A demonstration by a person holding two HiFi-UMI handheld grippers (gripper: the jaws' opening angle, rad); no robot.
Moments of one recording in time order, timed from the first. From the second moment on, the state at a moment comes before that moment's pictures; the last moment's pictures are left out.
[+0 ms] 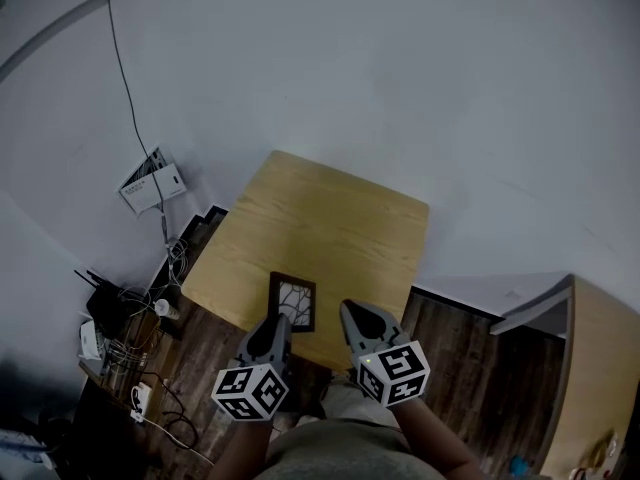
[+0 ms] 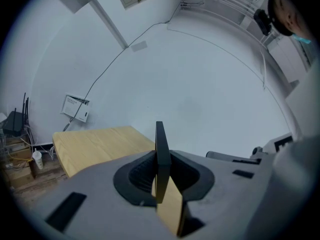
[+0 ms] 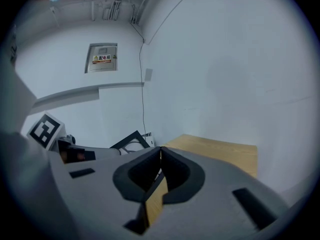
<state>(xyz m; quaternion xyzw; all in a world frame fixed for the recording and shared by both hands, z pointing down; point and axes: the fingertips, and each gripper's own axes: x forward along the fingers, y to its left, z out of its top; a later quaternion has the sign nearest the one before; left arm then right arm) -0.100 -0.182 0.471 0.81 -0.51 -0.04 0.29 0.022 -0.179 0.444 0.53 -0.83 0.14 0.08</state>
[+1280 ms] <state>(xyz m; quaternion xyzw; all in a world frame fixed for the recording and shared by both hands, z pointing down) -0.027 -0.298 0.566 0.77 -0.53 0.01 0.35 0.072 -0.287 0.509 0.48 -0.85 0.20 0.12</state>
